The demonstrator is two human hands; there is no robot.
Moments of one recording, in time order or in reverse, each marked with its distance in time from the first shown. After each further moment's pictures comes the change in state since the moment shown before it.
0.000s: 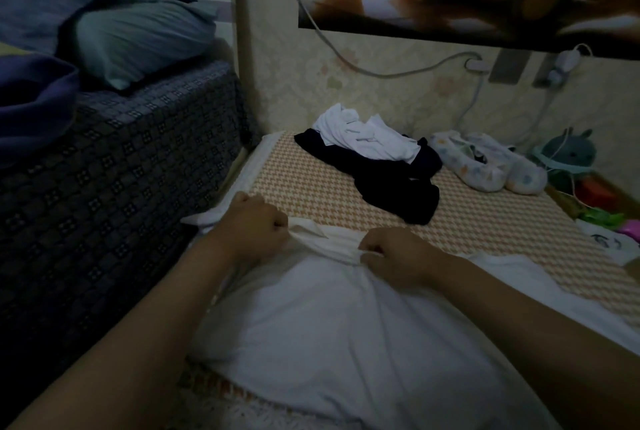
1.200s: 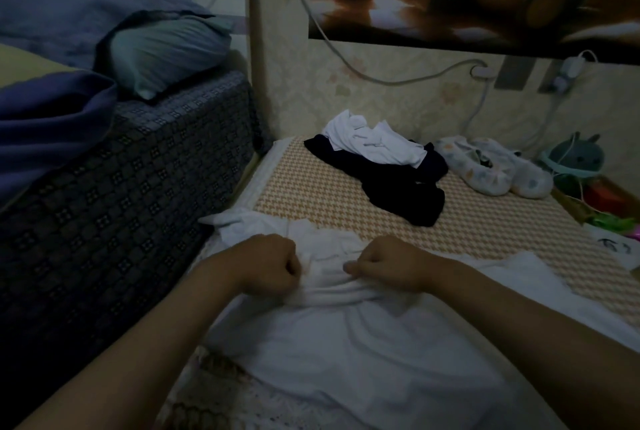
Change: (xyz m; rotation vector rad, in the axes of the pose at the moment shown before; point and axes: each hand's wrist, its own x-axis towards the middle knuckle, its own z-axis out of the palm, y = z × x) left_hand -0.054 0.028 -0.015 -0.224 -0.378 0.089; right_hand -0.016 -0.041 -0.010 0.280 -0.152 -0.055
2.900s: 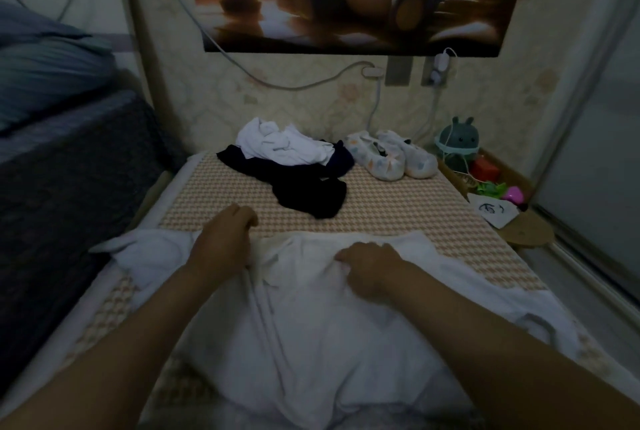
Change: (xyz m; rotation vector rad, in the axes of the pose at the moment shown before) left_hand 0.092 0.073 0.028 -0.021 0.716 0.001; right_hand -0.103 0.088 -0.029 -0.510 0.034 0.425
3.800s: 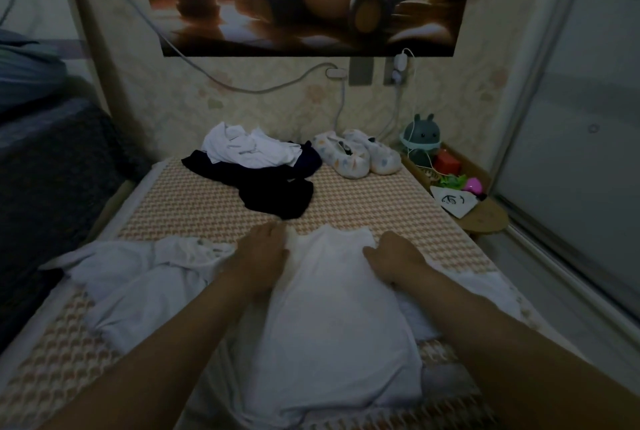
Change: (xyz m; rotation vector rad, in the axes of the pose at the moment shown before) left_hand 0.012 0.097 0.058 0.084 -0.394 0.007; right_hand -0.044 0.075 -0.001 0.562 0.226 0.515
